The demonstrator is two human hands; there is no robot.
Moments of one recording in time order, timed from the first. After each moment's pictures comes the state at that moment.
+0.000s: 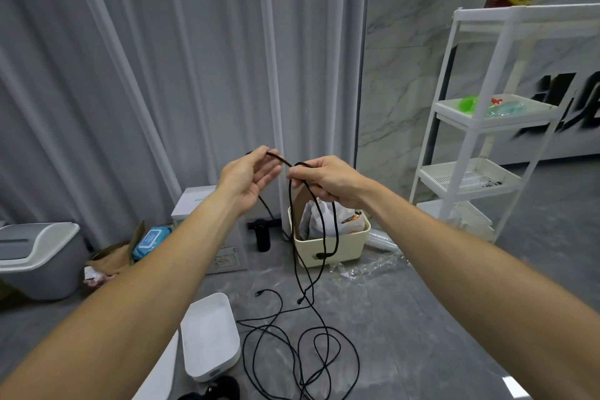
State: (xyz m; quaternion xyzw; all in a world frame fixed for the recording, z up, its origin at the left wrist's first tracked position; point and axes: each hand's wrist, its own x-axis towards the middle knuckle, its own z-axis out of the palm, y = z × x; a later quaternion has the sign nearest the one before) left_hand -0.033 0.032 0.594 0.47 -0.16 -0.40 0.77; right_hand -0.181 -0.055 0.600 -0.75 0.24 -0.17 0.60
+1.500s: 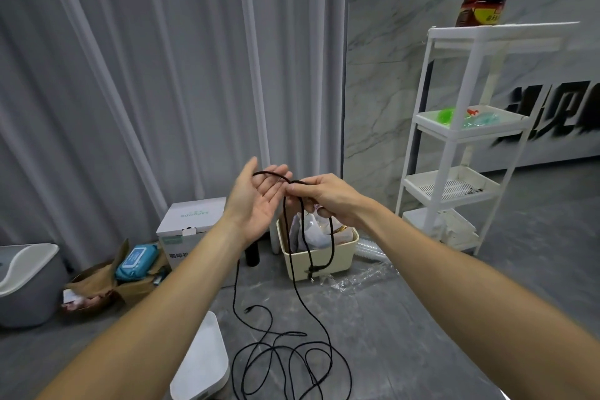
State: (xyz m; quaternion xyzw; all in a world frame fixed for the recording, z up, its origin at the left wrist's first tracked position) left_hand -0.069 0.028 0.589 0.38 -0.17 -0.50 0.76; right_hand -0.195 -0.077 0.580 -0.72 0.26 -0.19 0.62
